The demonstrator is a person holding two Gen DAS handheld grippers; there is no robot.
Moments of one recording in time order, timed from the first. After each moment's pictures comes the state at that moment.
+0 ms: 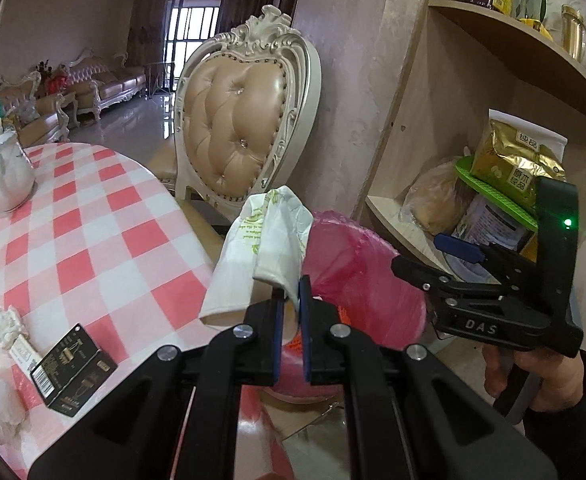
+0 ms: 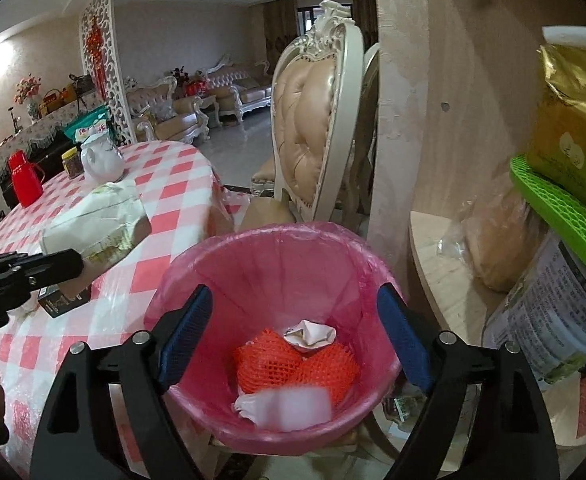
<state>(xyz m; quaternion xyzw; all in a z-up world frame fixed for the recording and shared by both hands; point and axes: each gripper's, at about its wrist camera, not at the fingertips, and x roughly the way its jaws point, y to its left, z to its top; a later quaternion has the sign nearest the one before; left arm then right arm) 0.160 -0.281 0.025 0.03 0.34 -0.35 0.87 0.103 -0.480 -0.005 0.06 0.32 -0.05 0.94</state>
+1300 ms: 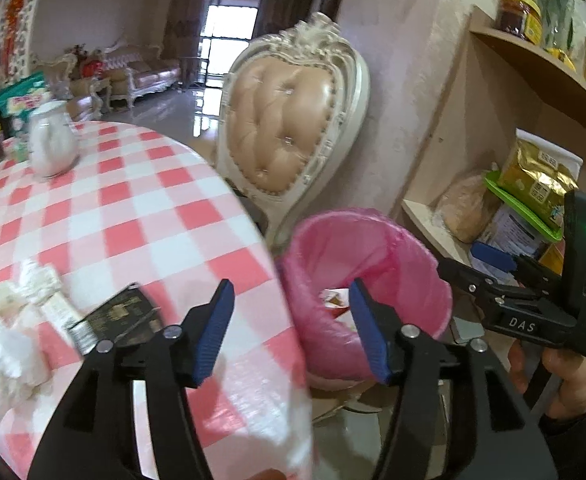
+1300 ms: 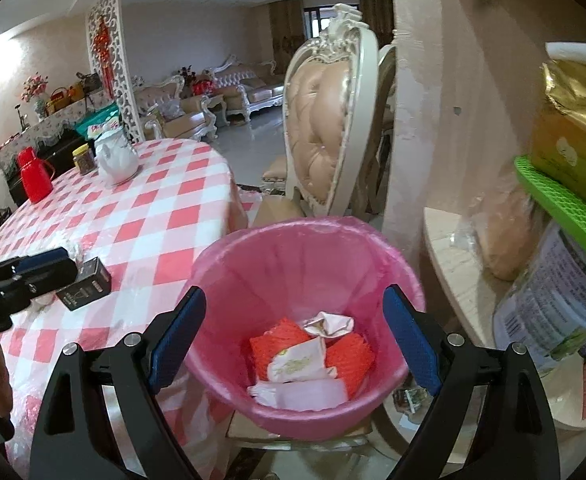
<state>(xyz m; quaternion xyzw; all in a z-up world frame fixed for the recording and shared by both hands) 0.149 -0.217 0.021 -0.01 0.34 -0.29 0.89 0.090 -0.450 0.002 0.06 0.33 -0.03 0.94</state>
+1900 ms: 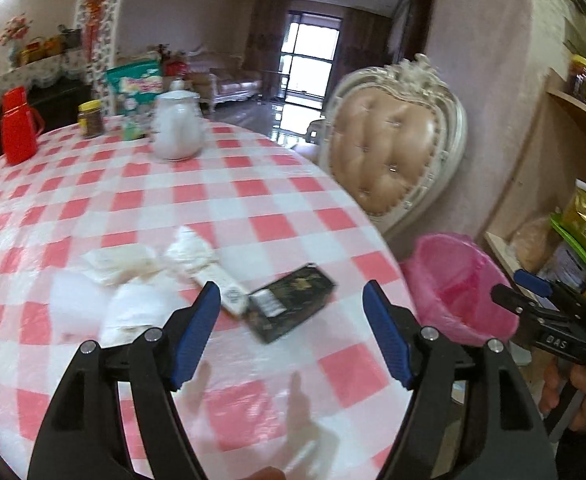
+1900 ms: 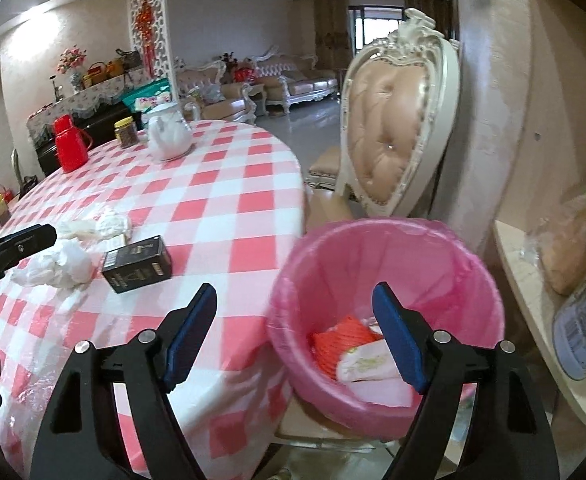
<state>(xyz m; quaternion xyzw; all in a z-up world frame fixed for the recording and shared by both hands) 0.137 -0.084 0.022 -0.04 0.33 -0.15 0.93 0.098 -0.370 0.002 0.02 0.33 0.03 0.94</state>
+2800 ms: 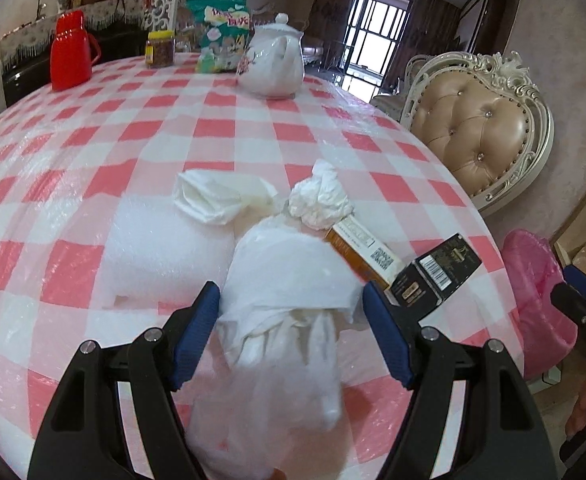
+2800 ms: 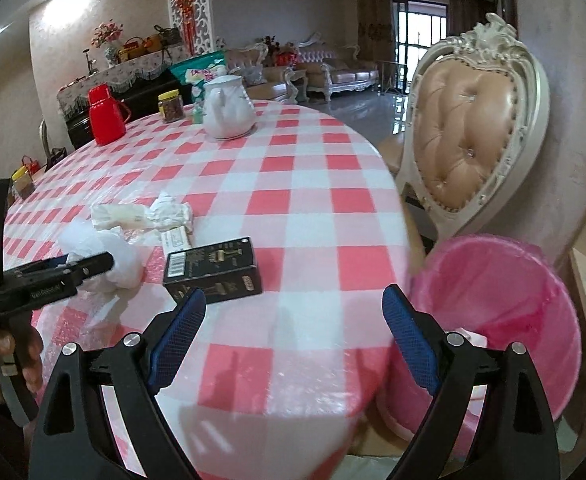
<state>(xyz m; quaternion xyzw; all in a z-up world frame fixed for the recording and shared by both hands) 0.179 0.002 -0.052 -0.09 0.40 -0.06 0.91 0.143 -0.269 -0.009 0.00 0.35 0.10 0.93</state>
